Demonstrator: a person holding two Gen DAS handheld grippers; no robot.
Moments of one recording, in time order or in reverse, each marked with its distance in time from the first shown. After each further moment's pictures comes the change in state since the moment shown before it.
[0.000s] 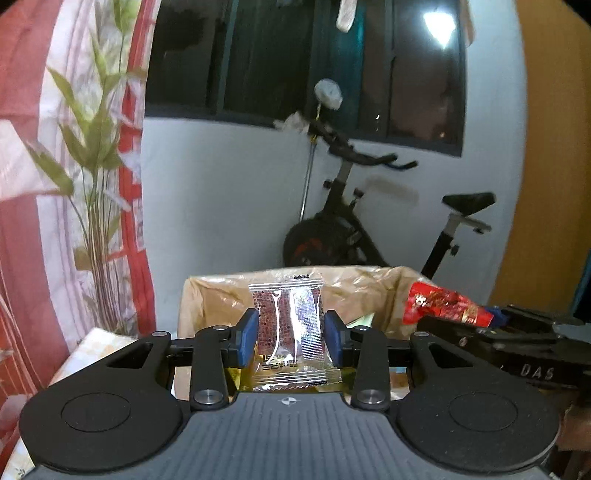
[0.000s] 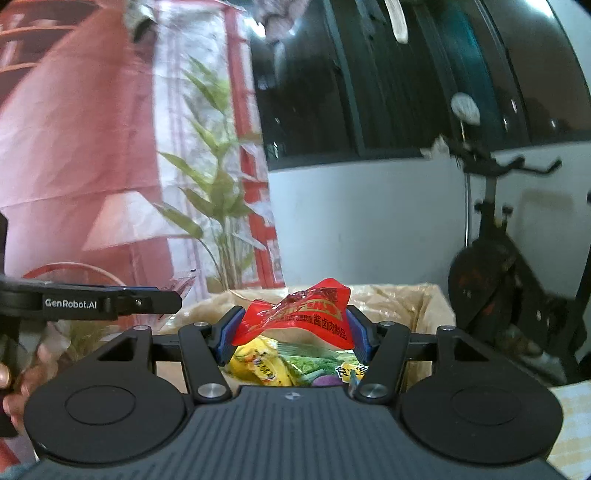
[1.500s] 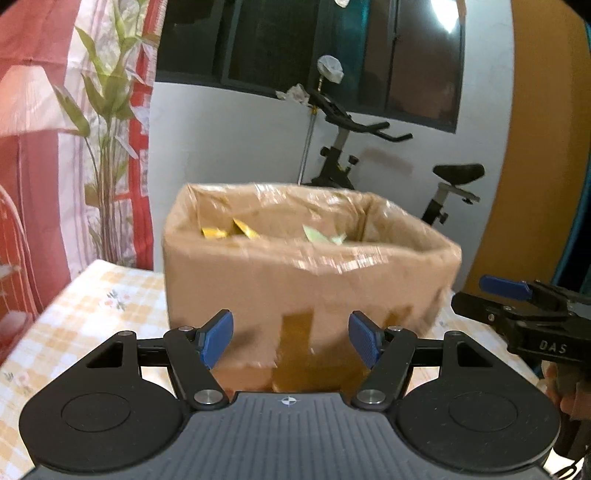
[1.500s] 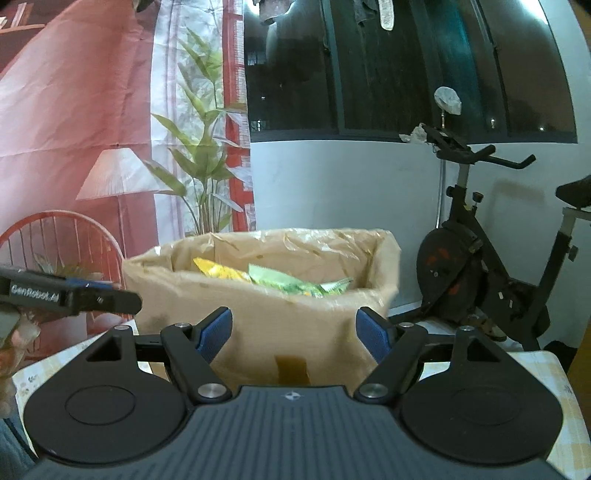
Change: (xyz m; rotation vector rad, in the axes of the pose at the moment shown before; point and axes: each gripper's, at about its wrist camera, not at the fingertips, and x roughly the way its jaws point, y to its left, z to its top) left arm -0.060 -0.025 -0.087 -0.036 0.073 -0.008; right arm -0.071 -0.007 -0.056 -0.074 0.055 -0.088
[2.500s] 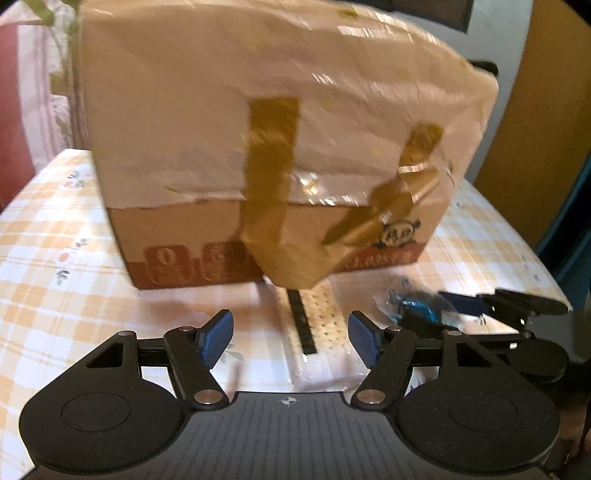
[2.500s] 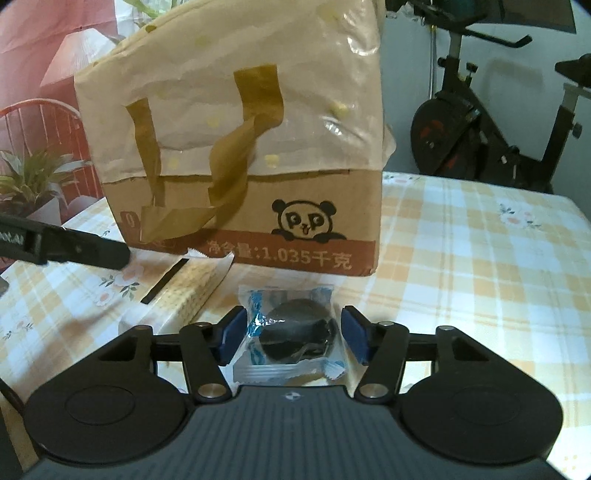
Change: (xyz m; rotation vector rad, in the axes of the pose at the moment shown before) left arm 0.084 -0.007 -0.079 0.004 0.348 -0.030; right arm 0.050 -0.010 -0.134 0.084 0.367 -0.010
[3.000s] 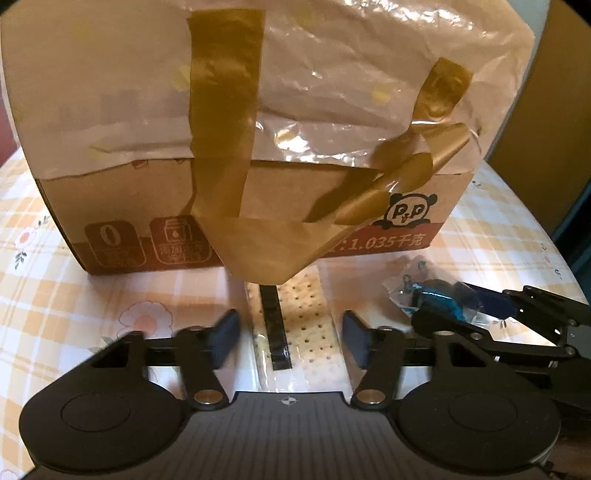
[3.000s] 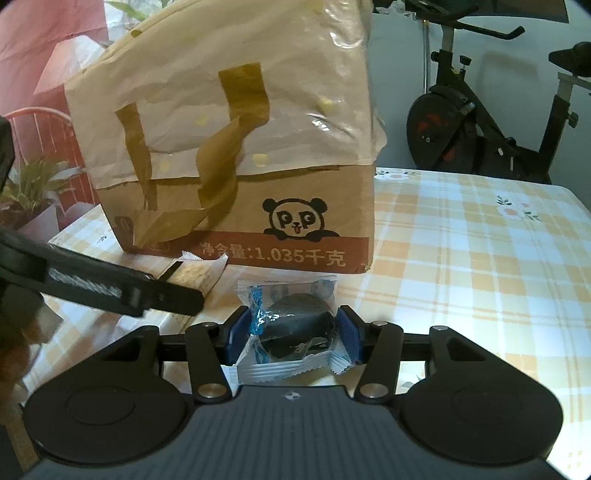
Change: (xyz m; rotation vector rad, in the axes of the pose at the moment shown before) left arm 0.053 -0.016 -0.001 -0.024 0.076 0.013; right arm 0.002 -0.005 -0.001 0.037 -0.008 -0.003
